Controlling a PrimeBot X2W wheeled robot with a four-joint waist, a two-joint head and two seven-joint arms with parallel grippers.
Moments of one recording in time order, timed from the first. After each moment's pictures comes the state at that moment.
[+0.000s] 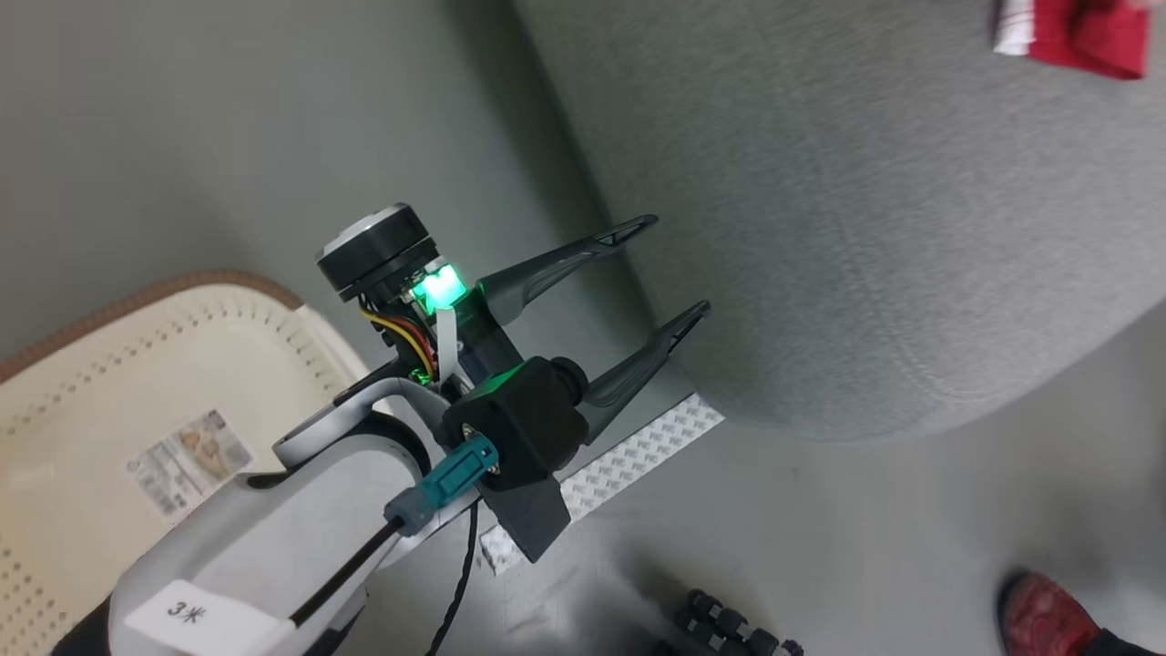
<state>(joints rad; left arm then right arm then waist) -0.88 0.37 -0.81 -0.19 -0.11 -0.08 0.01 -1.27 -0.70 -0.04 0.08 0.75 0.13 -0.26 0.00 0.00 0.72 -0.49</state>
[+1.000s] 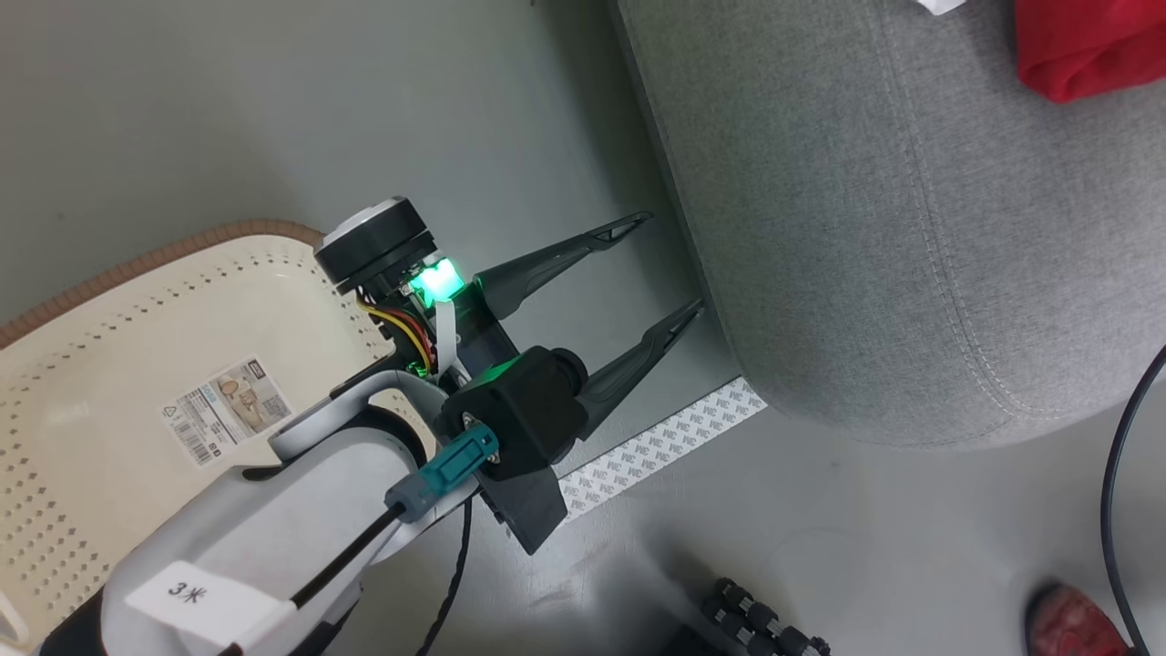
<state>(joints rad) -0.91 0.39 -0.83 -0.18 -0.14 -0.08 0.03 -1.09 -0.50 -0.01 0.75 0.56 0.13 -0.26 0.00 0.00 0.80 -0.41</state>
